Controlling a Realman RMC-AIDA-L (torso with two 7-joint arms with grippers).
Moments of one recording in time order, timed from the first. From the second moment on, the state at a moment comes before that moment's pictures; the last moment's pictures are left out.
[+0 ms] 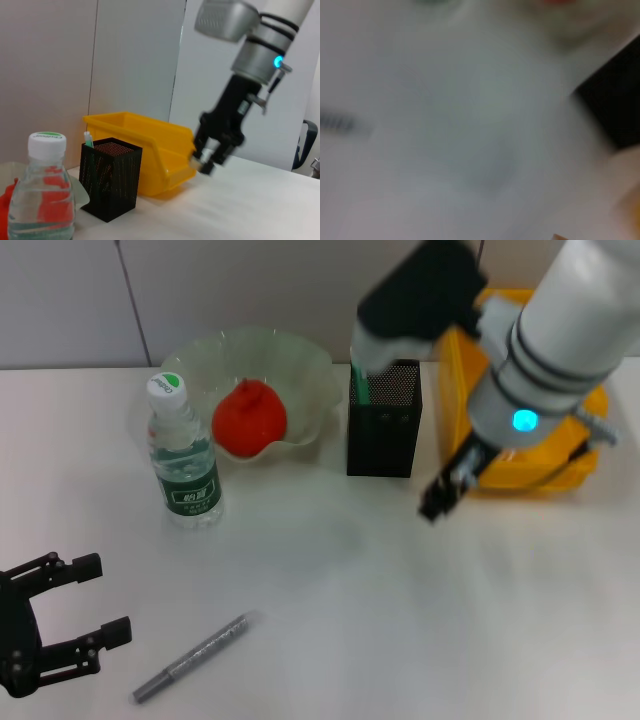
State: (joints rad) left arm -0.17 -2.07 0.60 0.90 1.88 1.86 -1.24; right arm 0.94 2.08 -1.58 -1.29 -2.73 -1.63 2.86
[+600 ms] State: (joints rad) left arm -0.17 -2.06 0.58 0.87 1.85 1.86 -1.24; right arm 0.93 2.08 -1.53 -1.18 -2.87 -1.14 2.82
